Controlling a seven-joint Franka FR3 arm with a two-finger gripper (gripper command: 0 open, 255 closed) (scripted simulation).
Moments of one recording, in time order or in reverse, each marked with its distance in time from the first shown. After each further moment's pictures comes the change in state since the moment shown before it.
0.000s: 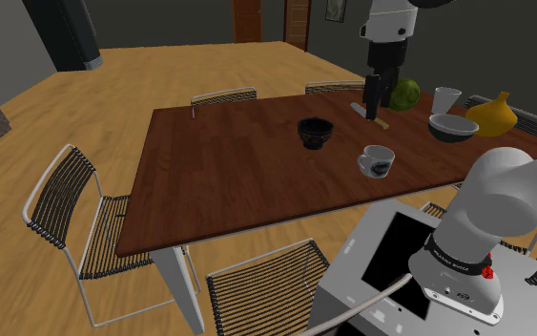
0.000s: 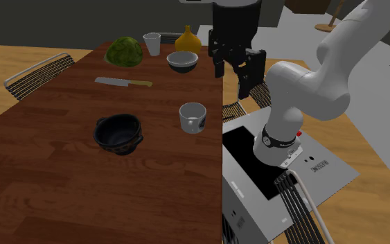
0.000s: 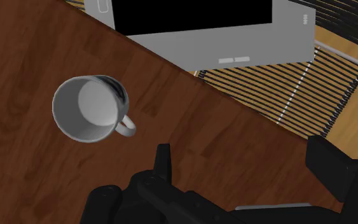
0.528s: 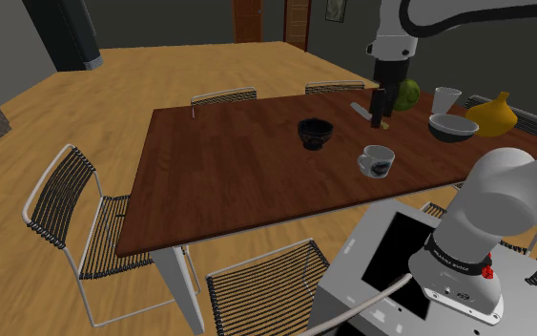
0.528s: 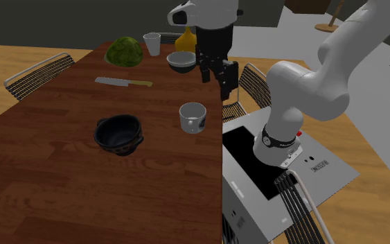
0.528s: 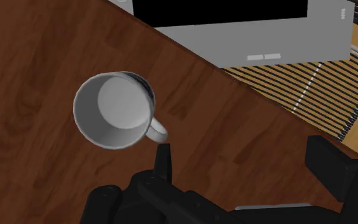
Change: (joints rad) arm -0.039 -0.020 -0.123 -0.130 -0.078 0.127 -0.134
